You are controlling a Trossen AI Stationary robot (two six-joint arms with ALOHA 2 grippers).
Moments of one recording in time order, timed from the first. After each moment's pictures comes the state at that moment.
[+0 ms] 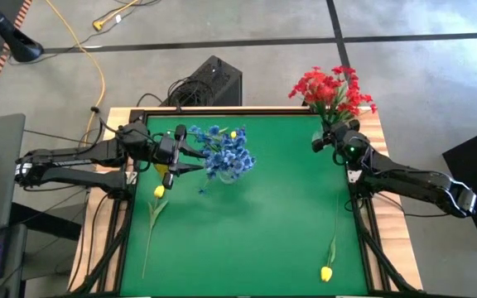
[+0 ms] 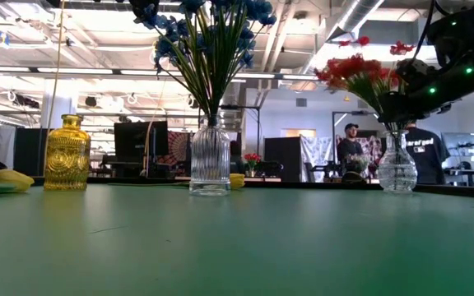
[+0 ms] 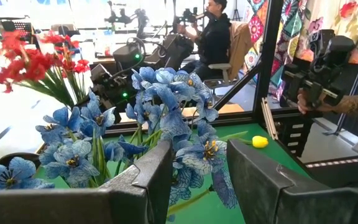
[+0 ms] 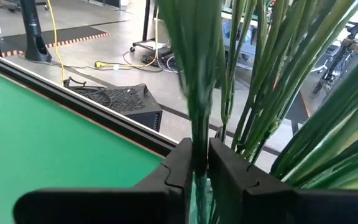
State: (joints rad) left arm 0.19 0.86 0.73 0.06 0.33 0.04; right arm -0.58 0.55 0.17 0.16 0.60 -0.06
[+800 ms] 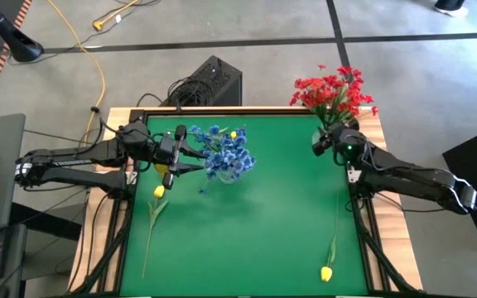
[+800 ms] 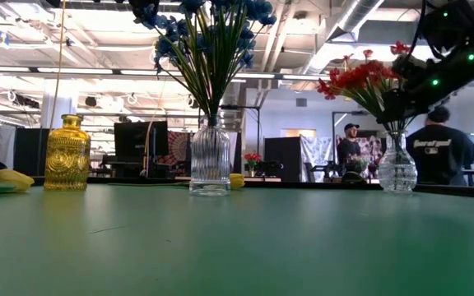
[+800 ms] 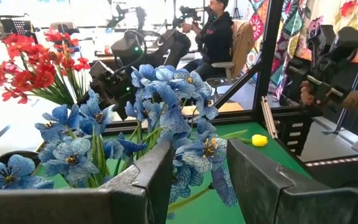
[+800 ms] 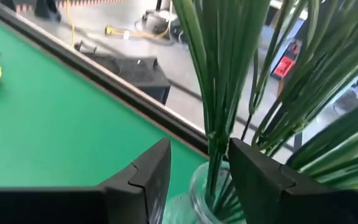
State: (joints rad) left arm 0.19 0.86 0.73 0.06 0.33 0.04; right arm -0.52 0.55 0.30 -0.14 0.60 -0.06
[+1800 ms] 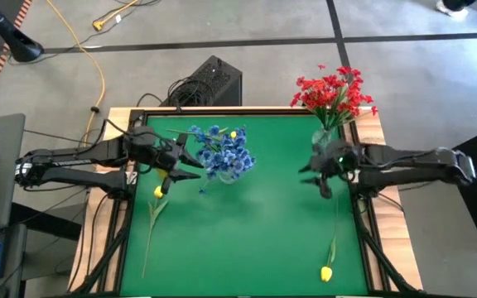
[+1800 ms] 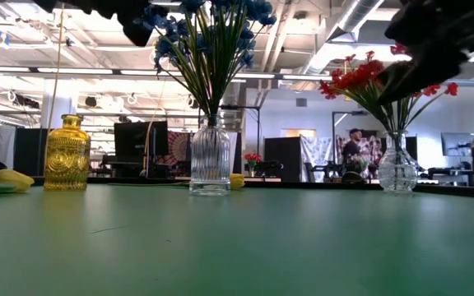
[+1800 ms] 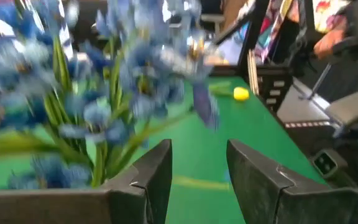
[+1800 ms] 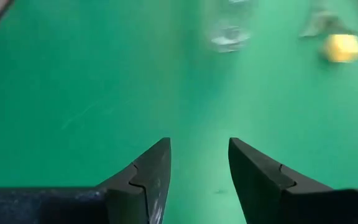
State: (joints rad) left arm 0.19 0.86 0.73 -0.16 0.38 0.01; right arm -0.10 0.74 0.55 -0.50 -0.14 -0.11
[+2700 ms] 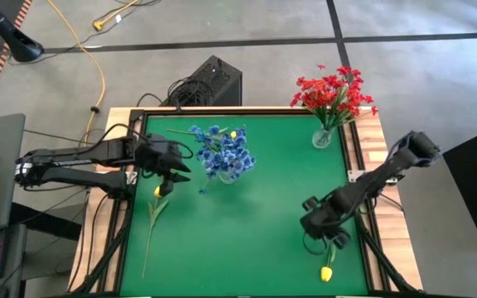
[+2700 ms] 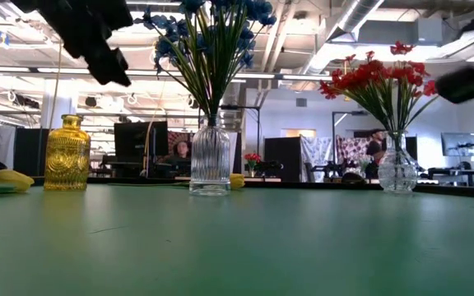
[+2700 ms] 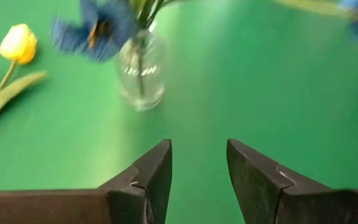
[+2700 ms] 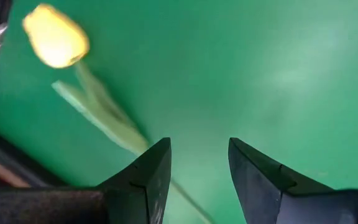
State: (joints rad) left arm 0.19 0.87 0.73 -0.62 0.18 -0.05; right arm 0.57 1.40 0.90 -0.94 -0.21 0.00
